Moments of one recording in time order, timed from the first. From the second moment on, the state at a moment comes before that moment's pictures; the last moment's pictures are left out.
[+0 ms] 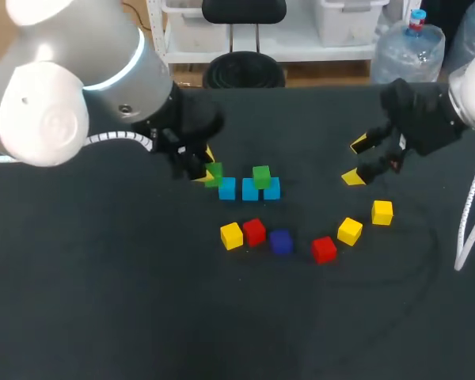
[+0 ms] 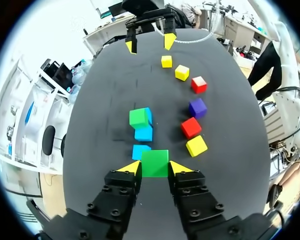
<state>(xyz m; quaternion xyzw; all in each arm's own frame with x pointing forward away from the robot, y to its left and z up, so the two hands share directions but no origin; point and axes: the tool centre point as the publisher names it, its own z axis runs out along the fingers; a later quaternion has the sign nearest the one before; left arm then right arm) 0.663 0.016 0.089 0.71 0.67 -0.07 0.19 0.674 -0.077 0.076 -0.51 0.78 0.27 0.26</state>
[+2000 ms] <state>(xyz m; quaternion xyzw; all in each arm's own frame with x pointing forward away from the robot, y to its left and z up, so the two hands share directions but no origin) 0.702 -0.017 0.043 0.74 0.64 -0.10 0.17 0.674 -0.077 0.076 -0.51 0.78 0.27 0.26</state>
